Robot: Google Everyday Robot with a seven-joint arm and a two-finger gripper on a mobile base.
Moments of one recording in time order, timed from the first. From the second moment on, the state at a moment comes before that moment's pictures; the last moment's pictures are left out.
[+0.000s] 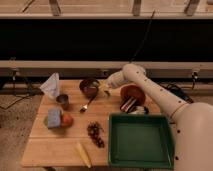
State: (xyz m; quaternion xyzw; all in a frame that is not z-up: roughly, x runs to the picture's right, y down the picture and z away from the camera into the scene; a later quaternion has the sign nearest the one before) arm -0.018 -0.018 0.908 -0.26 -0.28 0.36 0.85
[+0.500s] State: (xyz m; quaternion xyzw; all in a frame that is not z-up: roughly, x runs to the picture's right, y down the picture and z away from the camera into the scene) arm -0.059 -0.036 0.916 -0.25 -0.30 0.35 0.85
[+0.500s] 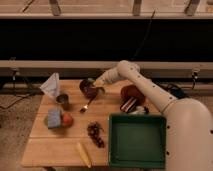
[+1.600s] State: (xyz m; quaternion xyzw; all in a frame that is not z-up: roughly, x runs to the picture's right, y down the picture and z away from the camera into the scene) arm -0.103 -0.064 0.921 -0.25 -0.34 0.32 0.85
